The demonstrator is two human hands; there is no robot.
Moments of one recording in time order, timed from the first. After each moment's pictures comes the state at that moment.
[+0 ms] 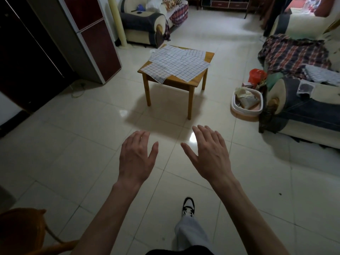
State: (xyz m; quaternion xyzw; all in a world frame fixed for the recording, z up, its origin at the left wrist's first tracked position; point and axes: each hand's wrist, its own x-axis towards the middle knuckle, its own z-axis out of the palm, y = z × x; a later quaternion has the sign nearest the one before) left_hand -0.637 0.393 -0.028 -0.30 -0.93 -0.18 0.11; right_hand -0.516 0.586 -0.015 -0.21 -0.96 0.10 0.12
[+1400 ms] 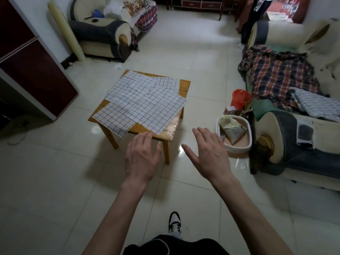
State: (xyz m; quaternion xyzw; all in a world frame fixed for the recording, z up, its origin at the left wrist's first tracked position) left_hand -1.099 0.921 -0.046 -0.34 -0.91 -0.23 0.06; right_hand -0.958 1.088 -0.018 -0.28 -0.95 0.08 0.10
